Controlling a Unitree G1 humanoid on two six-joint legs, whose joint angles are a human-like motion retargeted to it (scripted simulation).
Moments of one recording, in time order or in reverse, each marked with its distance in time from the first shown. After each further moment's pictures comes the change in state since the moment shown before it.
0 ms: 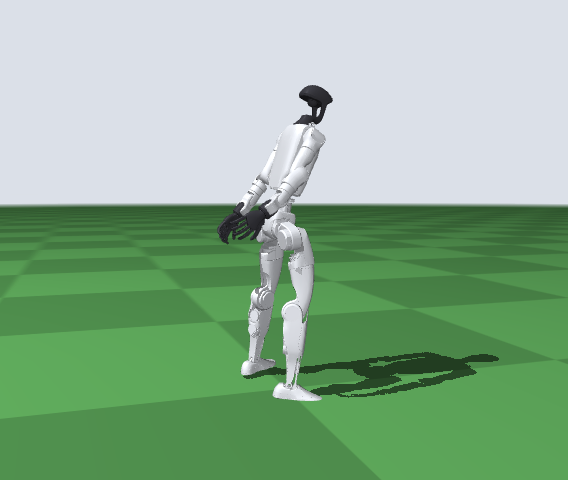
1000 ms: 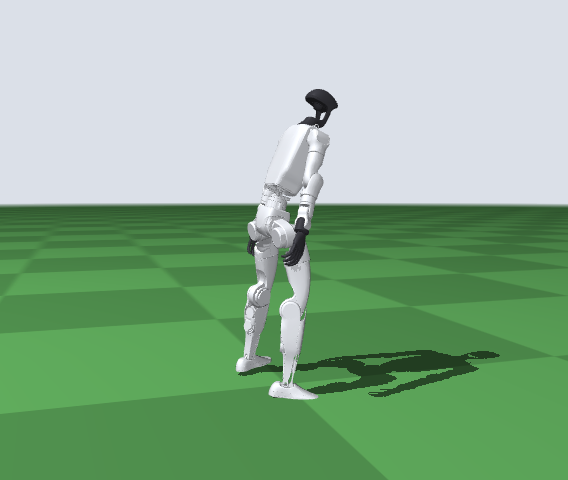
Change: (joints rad) left arm -0.348 0.128 -0.197 -0.211 0.026 -0.101 -0.087; right arm -0.374 0.025 0.177 -0.150 -0.256 -0.128 -0.218; waist 0.038 -0.016 0.061; left_leg -0.143 0.033 -0.056 0.079 -0.015 -0.014; right_leg -0.124 -0.017 0.042 0.075 -0.020 0.011
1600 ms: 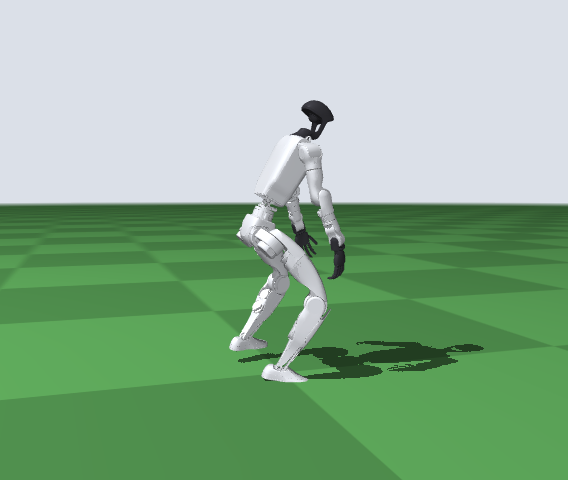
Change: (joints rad) left arm -0.600 0.151 -0.006 -0.062 -0.042 0.032 0.012; right arm -0.535 0.007 0.006 -0.250 0.140 -0.083 0.335; waist -0.023 0.001 -0.024; left_leg -0.677 0.036 -0.170 1.121 -0.430 0.155; right_leg -0.671 -0.157 0.238 0.995 -0.399 -0.044
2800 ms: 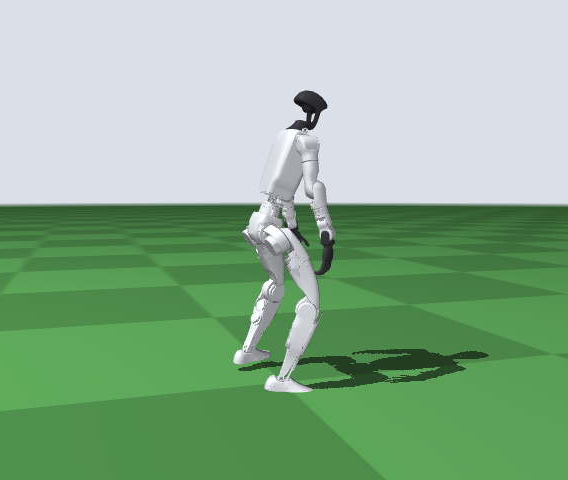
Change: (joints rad) left arm 0.251 -0.088 -0.050 0.013 0.062 -0.010 -0.010; right arm 0.230 0.025 0.088 0.019 -0.089 0.044 0.010; waist -0.023 0.033 -0.117; left_leg 0.256 0.017 0.038 -0.415 0.122 -0.041; right_leg 0.291 0.092 -0.115 -0.398 0.112 0.013
